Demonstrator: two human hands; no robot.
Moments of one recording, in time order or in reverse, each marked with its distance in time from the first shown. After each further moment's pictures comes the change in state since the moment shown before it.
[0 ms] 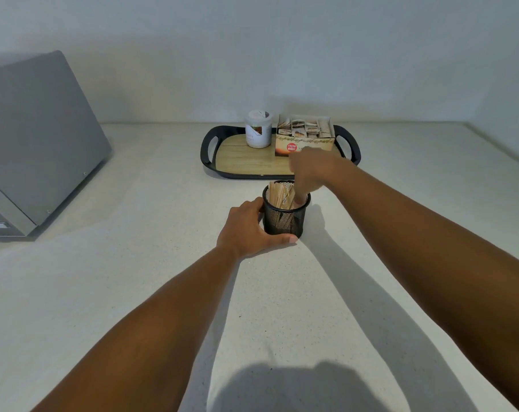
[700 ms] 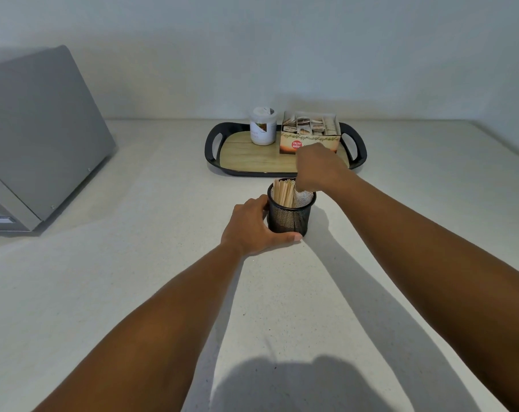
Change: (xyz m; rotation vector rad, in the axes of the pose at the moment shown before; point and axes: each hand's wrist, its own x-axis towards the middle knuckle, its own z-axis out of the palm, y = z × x) left_hand -0.001 -0.001 0.000 -0.016 0.017 0.004; right_hand 0.004 -0.005 0.017 0.200 0.215 0.067
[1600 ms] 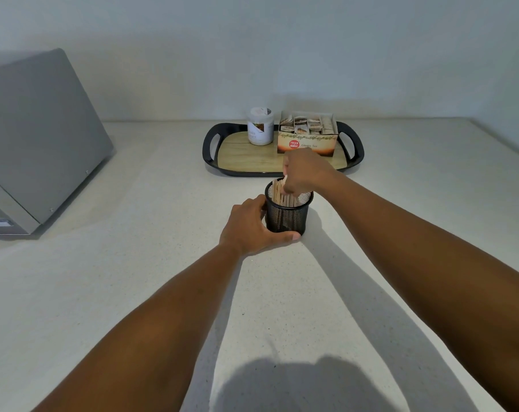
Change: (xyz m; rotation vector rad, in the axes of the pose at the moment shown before) left_hand 0.001 -0.001 0.000 -0.054 -0.007 0.012; right_hand 0.002 -0.008 0.005 0.125 -0.100 -0.057
